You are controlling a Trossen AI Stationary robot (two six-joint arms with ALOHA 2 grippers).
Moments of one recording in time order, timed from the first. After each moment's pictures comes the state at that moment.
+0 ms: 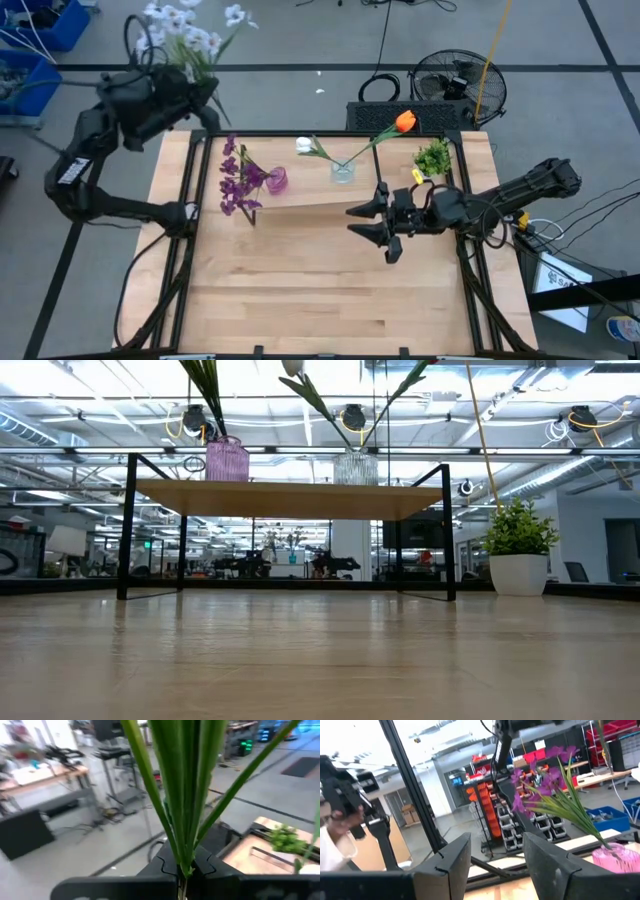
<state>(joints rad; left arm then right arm) 0.39 1.08 1.73 -0.85 -0.48 -0.01 0.32 1.19 0.88 0.49 0.29 0.30</state>
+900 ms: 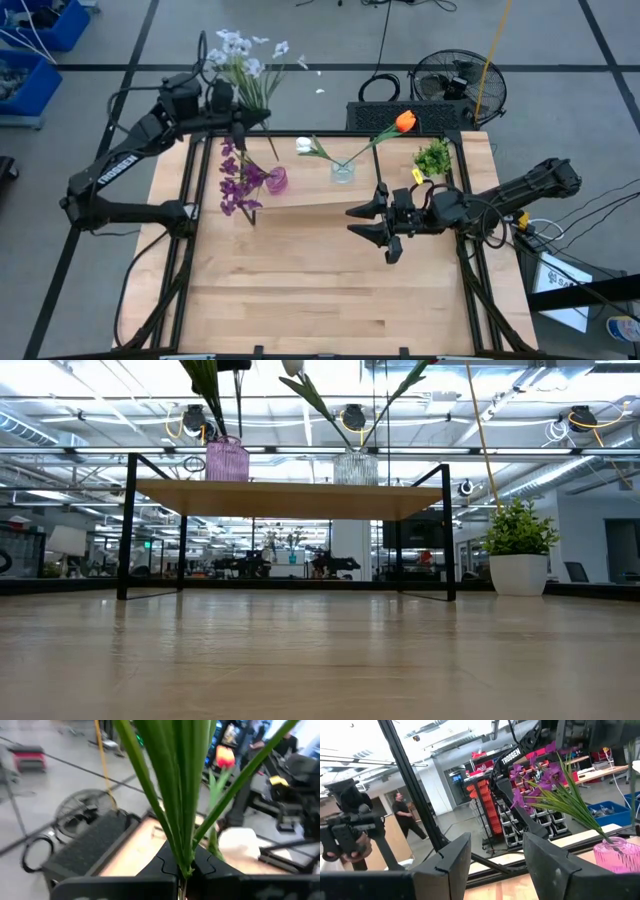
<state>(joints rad) 0.67 1.08 1.27 -0.39 0.39 -0.14 0.32 1.19 0.88 0.47 0.29 0.32</state>
